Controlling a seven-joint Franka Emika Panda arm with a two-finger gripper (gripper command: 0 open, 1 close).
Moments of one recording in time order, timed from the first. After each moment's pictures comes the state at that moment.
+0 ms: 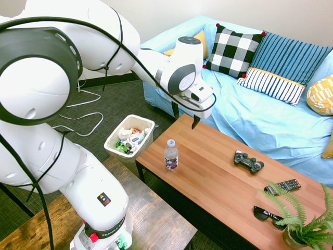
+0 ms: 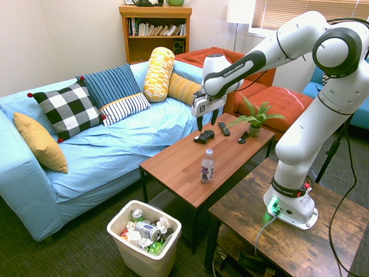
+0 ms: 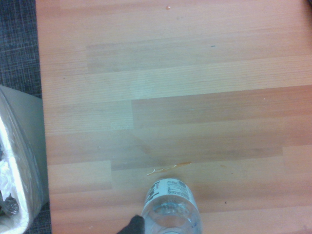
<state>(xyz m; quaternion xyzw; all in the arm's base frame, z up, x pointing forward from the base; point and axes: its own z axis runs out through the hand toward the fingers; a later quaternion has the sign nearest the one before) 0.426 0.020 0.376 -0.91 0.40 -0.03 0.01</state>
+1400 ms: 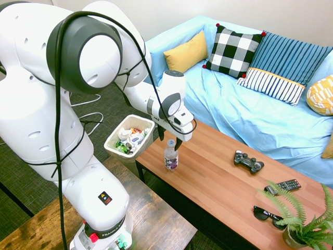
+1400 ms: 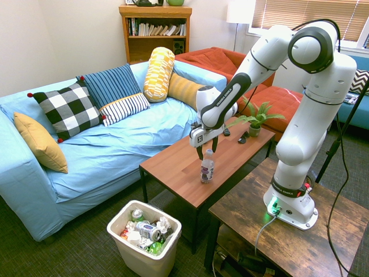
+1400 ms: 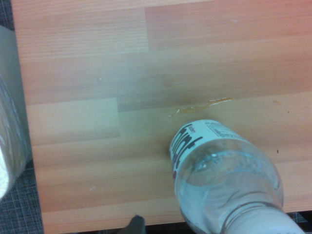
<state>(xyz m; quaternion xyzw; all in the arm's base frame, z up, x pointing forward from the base) 0.398 0.064 0.251 -0.91 0.41 0.03 -0.03</state>
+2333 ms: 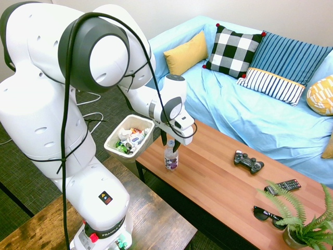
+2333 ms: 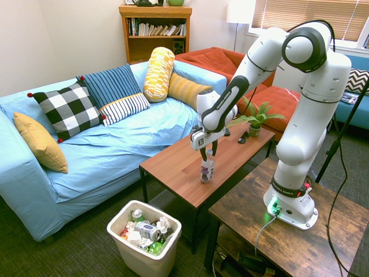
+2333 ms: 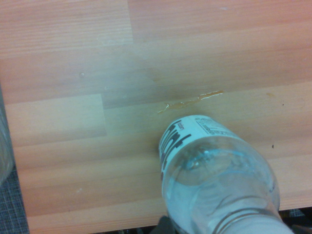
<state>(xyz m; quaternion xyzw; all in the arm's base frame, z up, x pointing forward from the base) 0.396 0.060 0.237 -0.91 0.42 0.03 -0.04</state>
